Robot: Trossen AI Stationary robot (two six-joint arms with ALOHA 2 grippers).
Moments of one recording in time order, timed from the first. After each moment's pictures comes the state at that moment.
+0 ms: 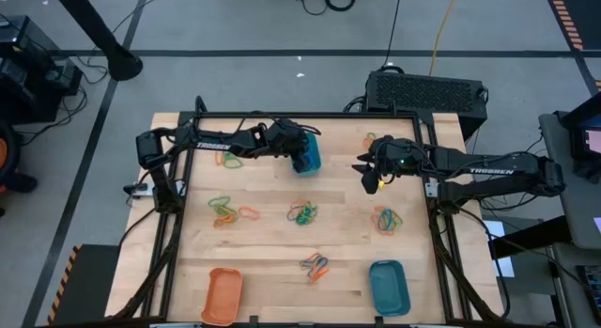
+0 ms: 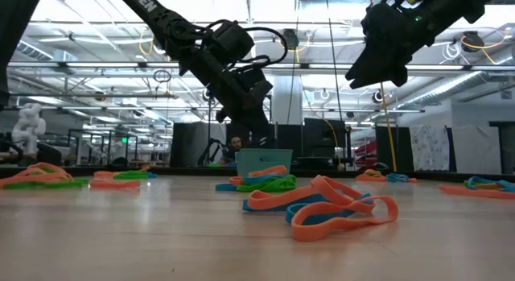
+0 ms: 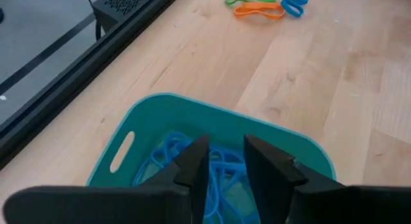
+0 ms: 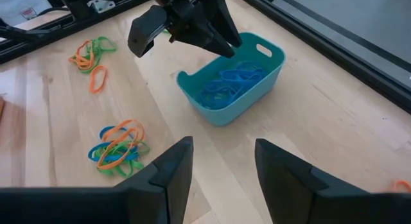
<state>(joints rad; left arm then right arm) 0.35 1.80 1.12 0.01 -0.06 -0.11 -0.18 0.95 0.68 -0.32 0.16 0.35</state>
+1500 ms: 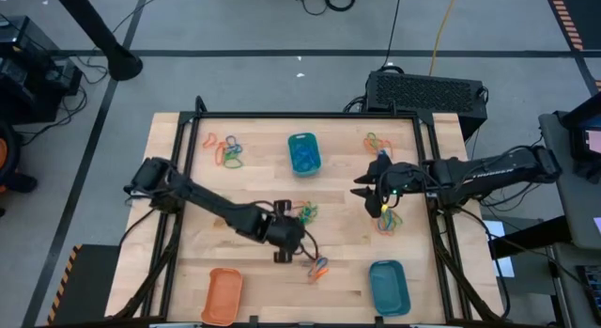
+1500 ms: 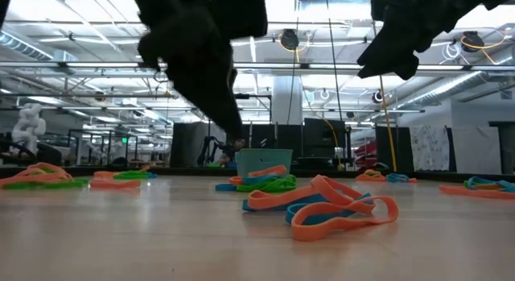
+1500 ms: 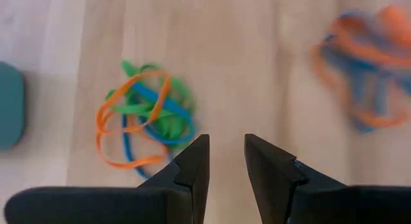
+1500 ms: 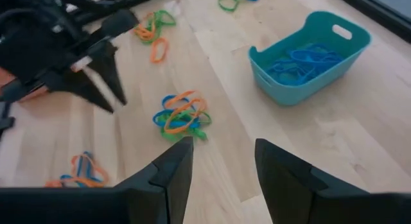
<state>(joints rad) -0.33 1.86 1.25 -0.49 -0.30 -0.23 0.10 0.96 0.68 -0.34 0.23 0.45</state>
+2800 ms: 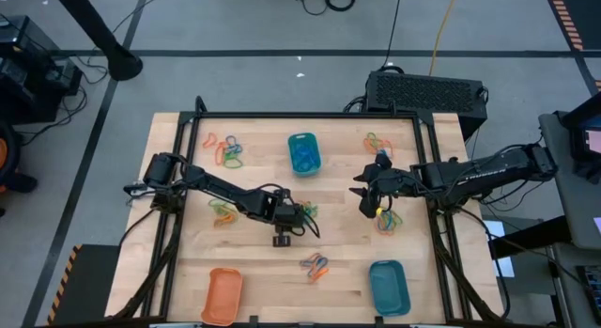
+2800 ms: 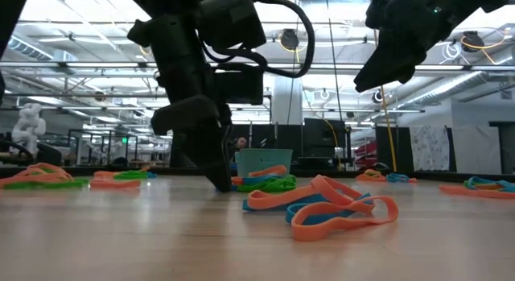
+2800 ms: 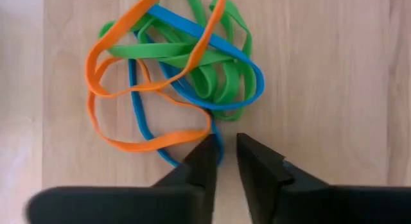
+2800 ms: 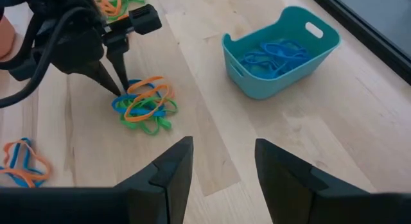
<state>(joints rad) -0.17 1.93 1.16 -0.43 -0.13 -0.14 0.11 1.04 0.68 -0.34 0.34 0.38</state>
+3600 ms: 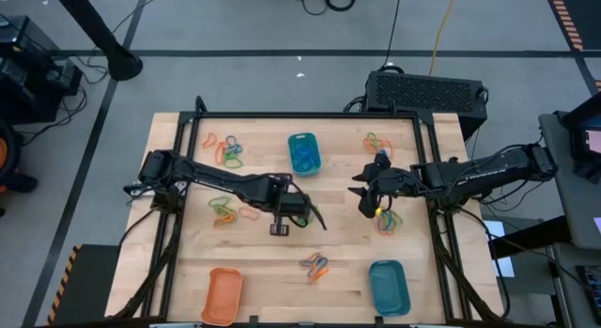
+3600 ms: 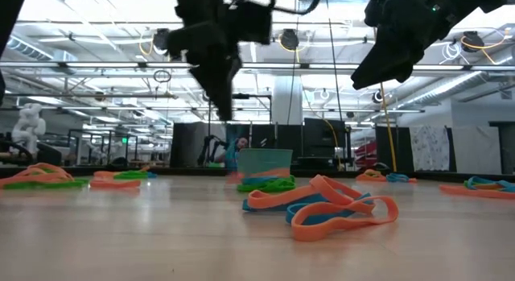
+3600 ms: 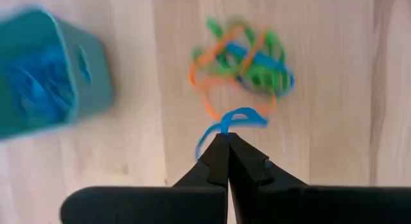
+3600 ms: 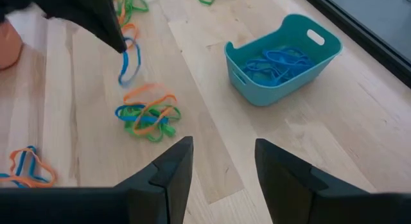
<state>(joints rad) -0.16 1.88 1.51 -0.94 -0.24 -0.04 0.11 1.04 0.68 -0.32 0.34 0.38</state>
